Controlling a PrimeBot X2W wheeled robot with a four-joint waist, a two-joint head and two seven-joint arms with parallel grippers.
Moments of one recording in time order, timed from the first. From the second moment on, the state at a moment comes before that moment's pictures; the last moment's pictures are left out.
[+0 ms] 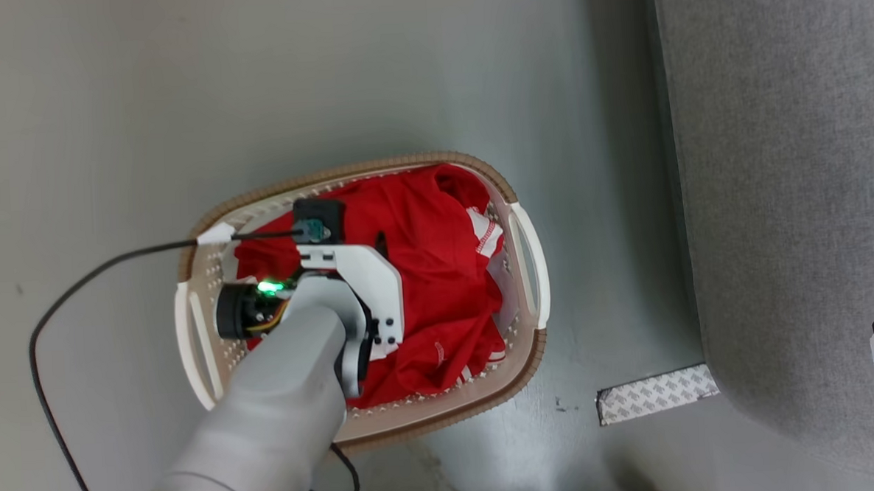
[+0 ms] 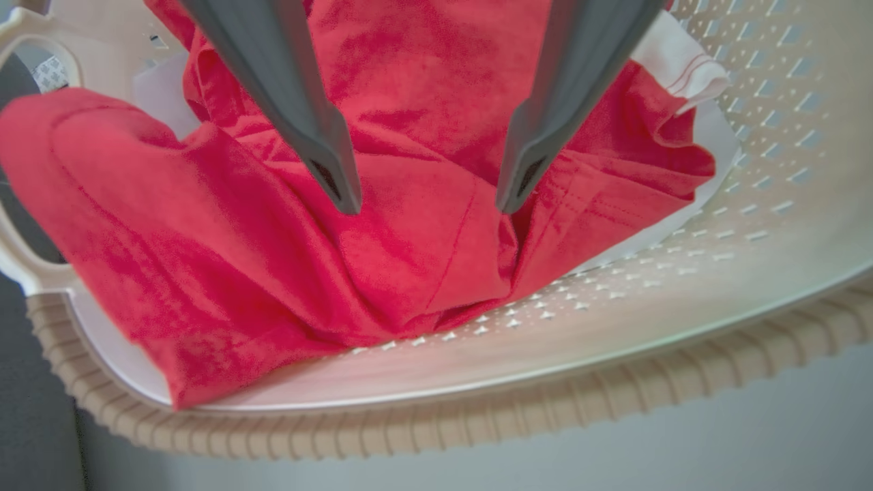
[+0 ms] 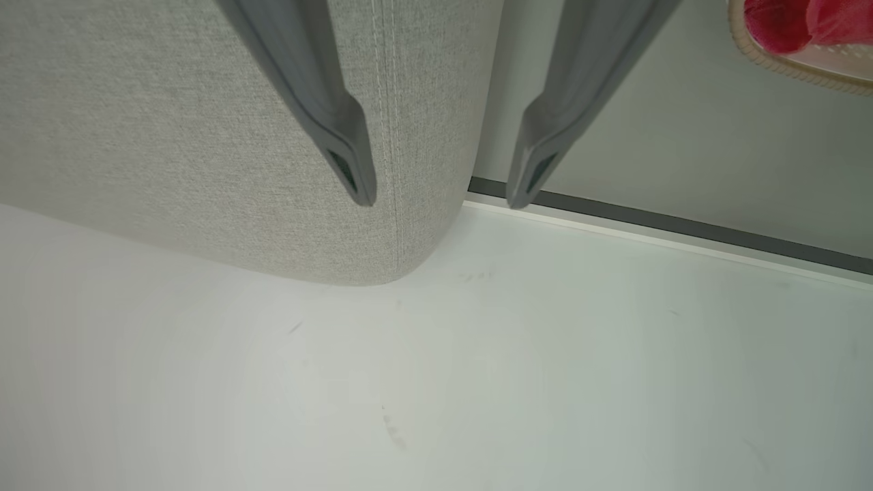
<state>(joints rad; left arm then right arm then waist) -0.97 0.05 -0.91 1.08 -0.80 0.28 -0.07 -0.31 -0.27 -0.06 -0.11 0.25 0.13 -0.26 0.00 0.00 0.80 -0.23</state>
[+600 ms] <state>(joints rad) -1.08 0.05 -1.00 1.16 -0.86 0.28 -0.08 -0.33 -0.25 -0.06 -0.13 0.25 0.13 -0.26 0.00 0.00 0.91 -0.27</state>
